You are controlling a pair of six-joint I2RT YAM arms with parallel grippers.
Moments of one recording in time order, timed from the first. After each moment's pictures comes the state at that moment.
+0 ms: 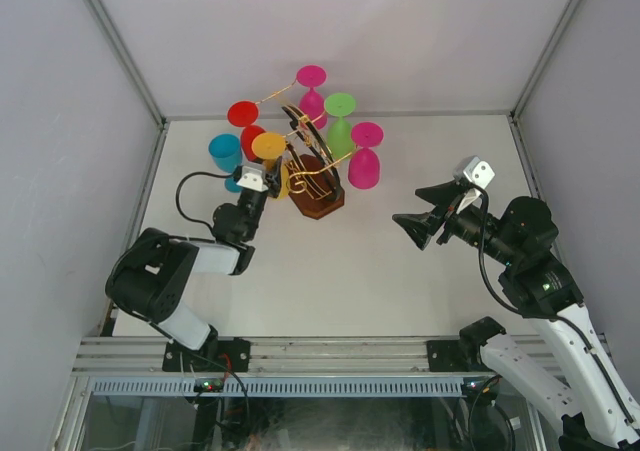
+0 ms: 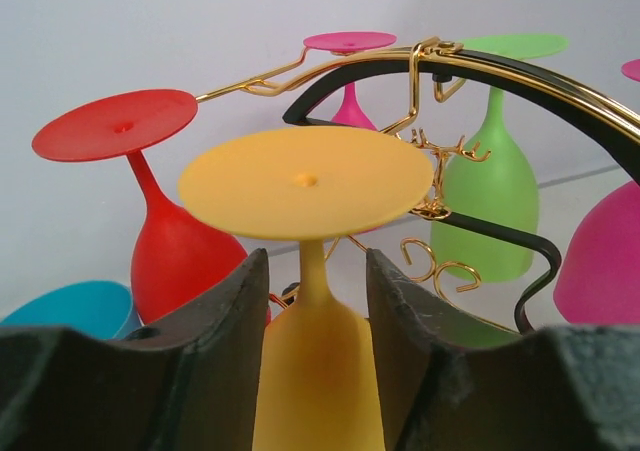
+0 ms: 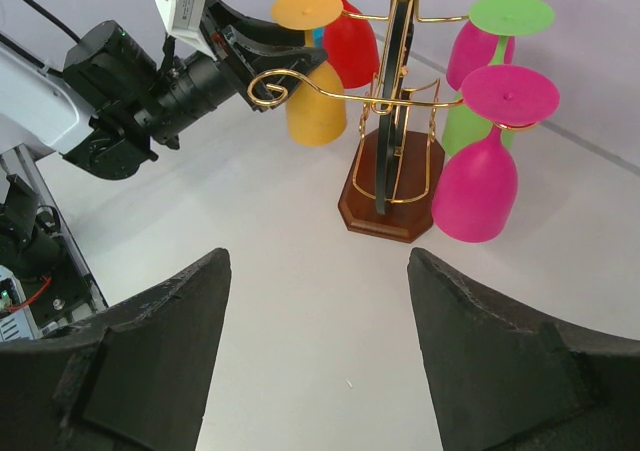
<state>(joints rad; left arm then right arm) -0.43 1.59 0.49 1.48 -0.10 0.13 0.41 0.65 0.93 -0.37 -0.45 0.05</state>
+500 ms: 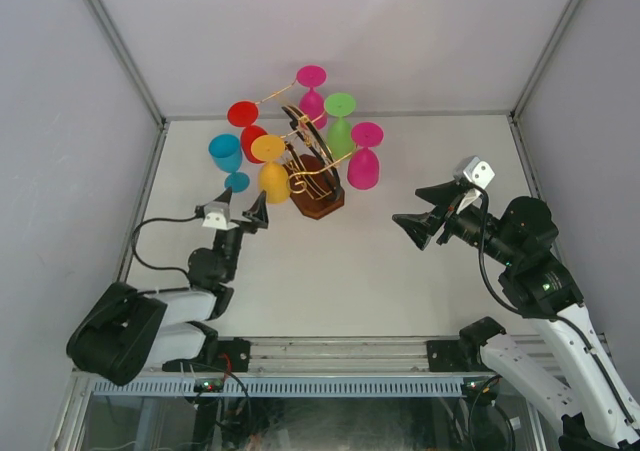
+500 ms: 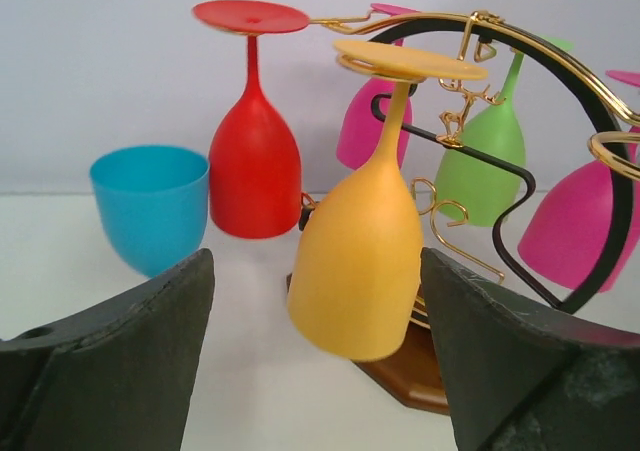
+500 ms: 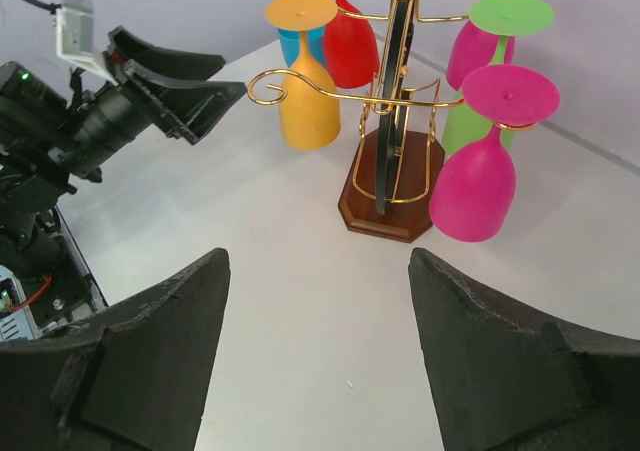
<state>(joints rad) -0.43 1.26 0.15 1.48 -0.23 -0.03 0.41 0.65 0.93 -0.37 -0.45 0.05</state>
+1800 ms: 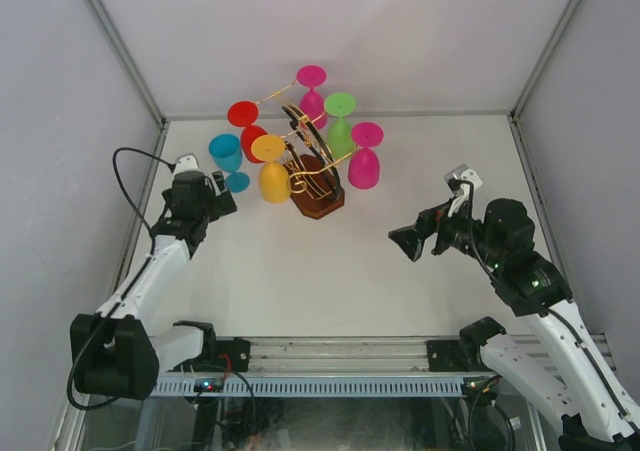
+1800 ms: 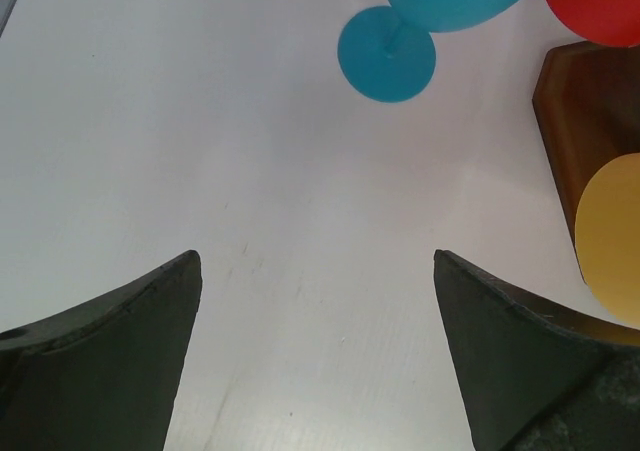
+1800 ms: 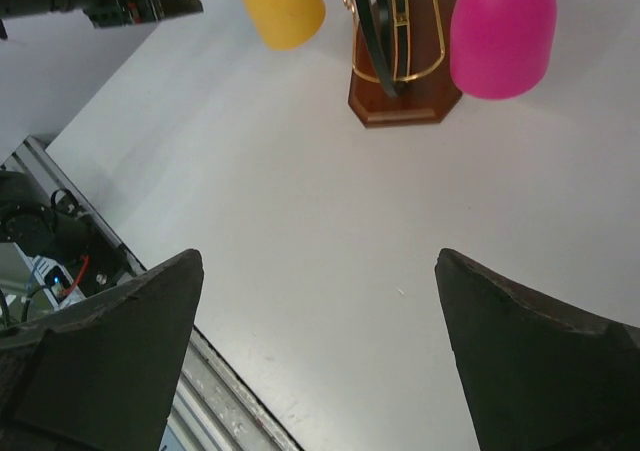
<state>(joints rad) -0.11 1.11 0.74 -0.26 -0.30 -0.37 0.41 0.65 0.86 -0.51 -0.37 0.23</state>
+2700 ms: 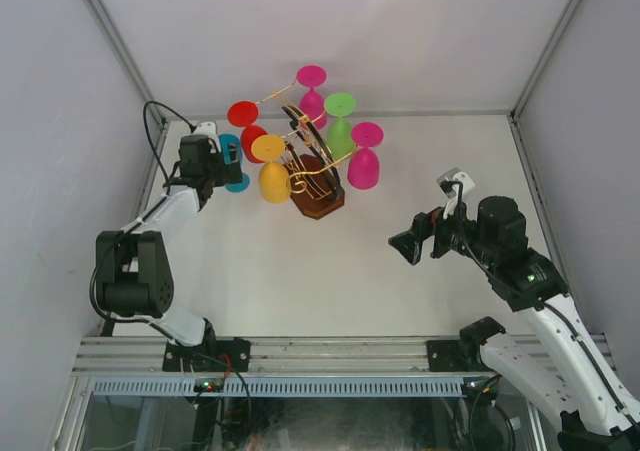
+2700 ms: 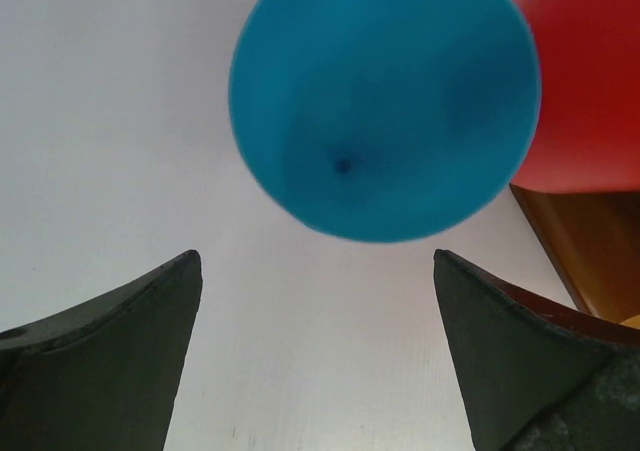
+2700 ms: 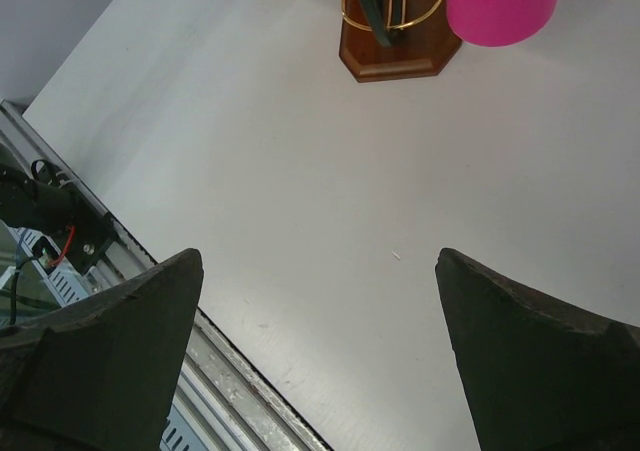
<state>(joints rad) -0.04 1.56 1.03 -0.06 -0.10 -0.11 0.40 0.68 0.86 -0.60 -0.37 0.20</state>
